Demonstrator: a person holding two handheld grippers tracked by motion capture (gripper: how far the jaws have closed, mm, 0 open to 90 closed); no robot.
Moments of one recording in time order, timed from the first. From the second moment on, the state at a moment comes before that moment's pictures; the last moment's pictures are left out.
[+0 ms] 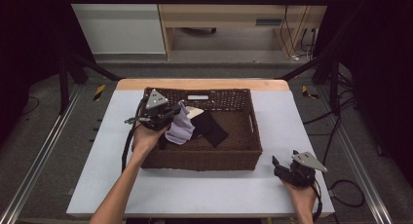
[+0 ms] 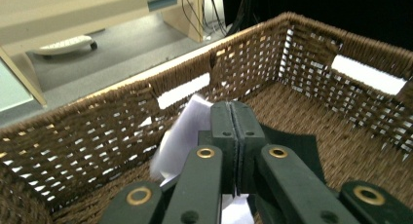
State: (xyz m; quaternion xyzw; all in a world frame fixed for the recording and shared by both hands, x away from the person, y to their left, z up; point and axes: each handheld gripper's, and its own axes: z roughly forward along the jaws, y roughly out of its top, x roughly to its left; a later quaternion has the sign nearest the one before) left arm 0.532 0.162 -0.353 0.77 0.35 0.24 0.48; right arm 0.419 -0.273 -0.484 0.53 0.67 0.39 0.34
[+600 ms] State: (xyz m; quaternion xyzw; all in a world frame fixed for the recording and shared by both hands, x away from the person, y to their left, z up) left arm 0.493 0.168 -0.319 0.73 0.34 0.24 0.54; right arm 0.420 -0.273 -0.484 0.53 0.67 0.39 0.34
